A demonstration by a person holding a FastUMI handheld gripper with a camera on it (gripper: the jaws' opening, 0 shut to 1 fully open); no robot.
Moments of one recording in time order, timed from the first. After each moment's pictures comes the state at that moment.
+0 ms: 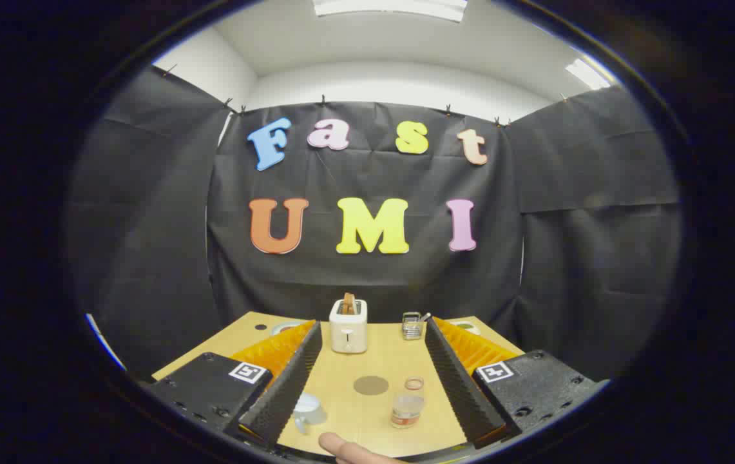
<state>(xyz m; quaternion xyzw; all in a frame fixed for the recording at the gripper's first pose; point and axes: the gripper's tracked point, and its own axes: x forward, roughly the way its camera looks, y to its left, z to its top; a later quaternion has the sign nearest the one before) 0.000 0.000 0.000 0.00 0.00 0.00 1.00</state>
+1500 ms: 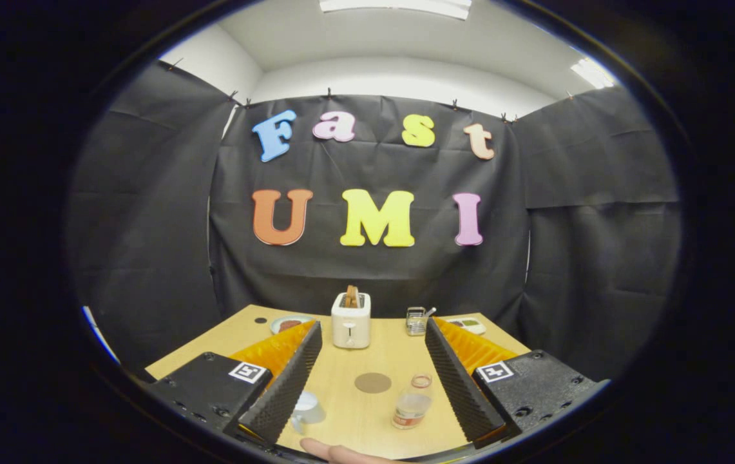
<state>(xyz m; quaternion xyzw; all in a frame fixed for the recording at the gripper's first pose) 0.025 -0.006 -0.034 0.00 0.01 0.01 1.00</state>
